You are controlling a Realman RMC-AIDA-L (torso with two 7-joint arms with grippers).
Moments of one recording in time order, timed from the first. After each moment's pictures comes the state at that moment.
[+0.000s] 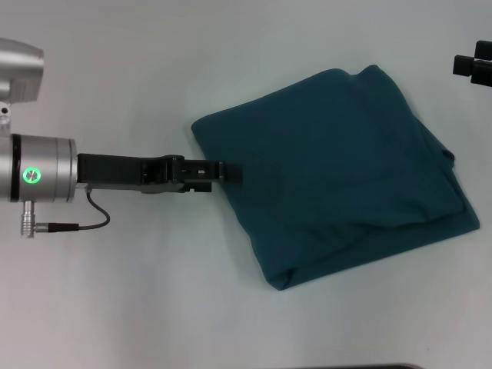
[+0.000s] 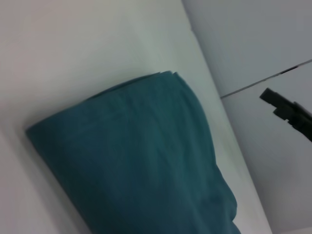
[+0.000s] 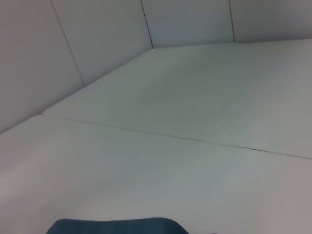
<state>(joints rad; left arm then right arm) -0.54 -2.10 -2.19 -0.68 -1.13 1.54 -2.30 0.39 2.05 -0.50 -1.00 -2.09 -1.52 1.70</state>
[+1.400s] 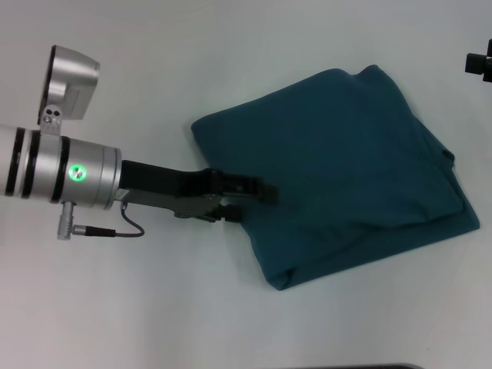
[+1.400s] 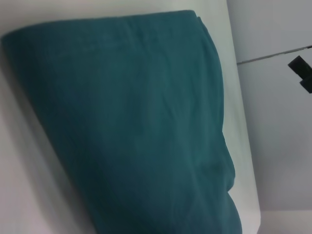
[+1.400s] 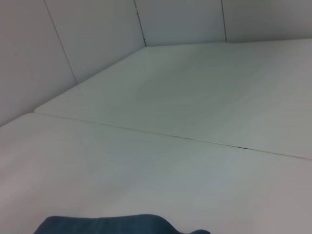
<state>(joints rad) -0.62 -2.14 -2.17 -0.62 -1.04 1.54 -2.51 0.38 2.03 -0.49 -1.00 -2.09 -1.52 1.70</state>
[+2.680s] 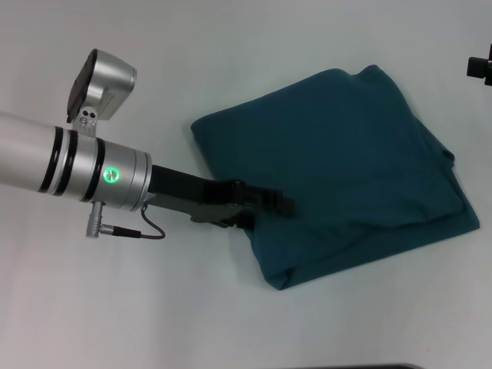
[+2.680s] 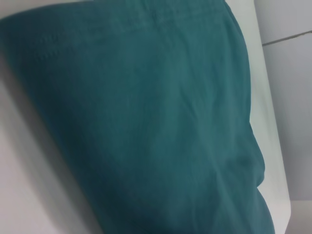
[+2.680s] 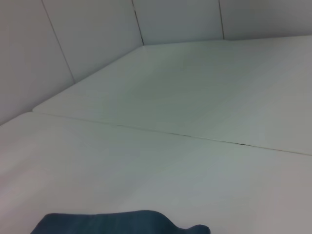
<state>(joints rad) -0.68 -2.16 -2.11 -0.57 -1.01 1.44 -2.51 0.37 2.03 -0.49 -1.00 -2.09 -1.52 1.70</state>
